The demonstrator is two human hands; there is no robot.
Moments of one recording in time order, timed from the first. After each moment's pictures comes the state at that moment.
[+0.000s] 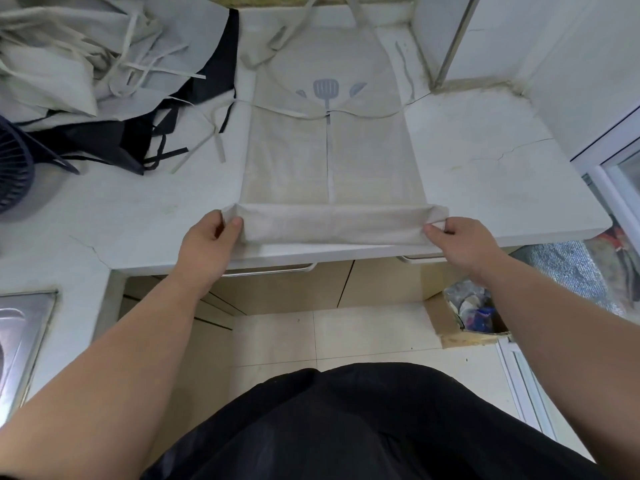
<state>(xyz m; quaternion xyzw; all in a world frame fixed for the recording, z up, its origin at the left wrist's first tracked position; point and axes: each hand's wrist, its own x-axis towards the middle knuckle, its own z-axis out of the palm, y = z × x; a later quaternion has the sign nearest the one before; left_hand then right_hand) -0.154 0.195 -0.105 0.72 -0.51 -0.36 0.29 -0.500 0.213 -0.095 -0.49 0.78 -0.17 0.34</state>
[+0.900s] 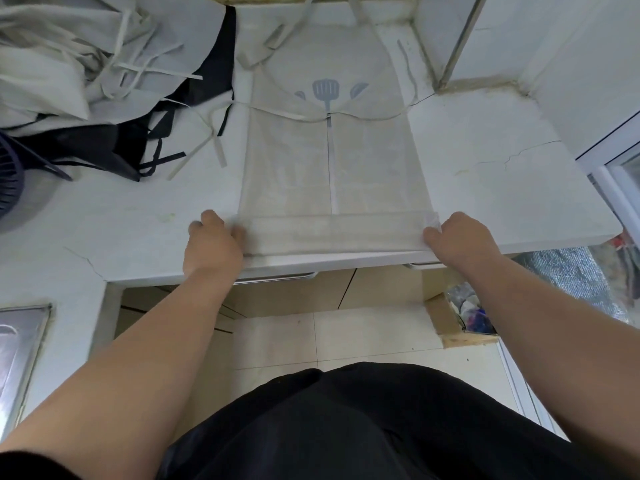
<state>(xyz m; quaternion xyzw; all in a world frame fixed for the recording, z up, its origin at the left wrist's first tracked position) -0.165 0.168 -0.116 0.82 -0.53 -0.19 0.12 -0.490 0.185 -0.105 -0.49 0.83 -0.04 0.25</state>
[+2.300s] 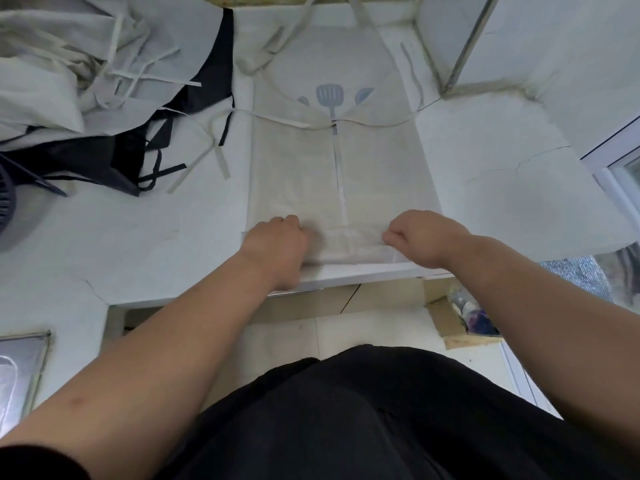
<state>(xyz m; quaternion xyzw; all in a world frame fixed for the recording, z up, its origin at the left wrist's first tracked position) -0.216 0.145 -0.078 0.49 -0.84 -0.06 -0.23 -0.444 0.150 -0.086 -0.71 0.65 0.11 0.27</state>
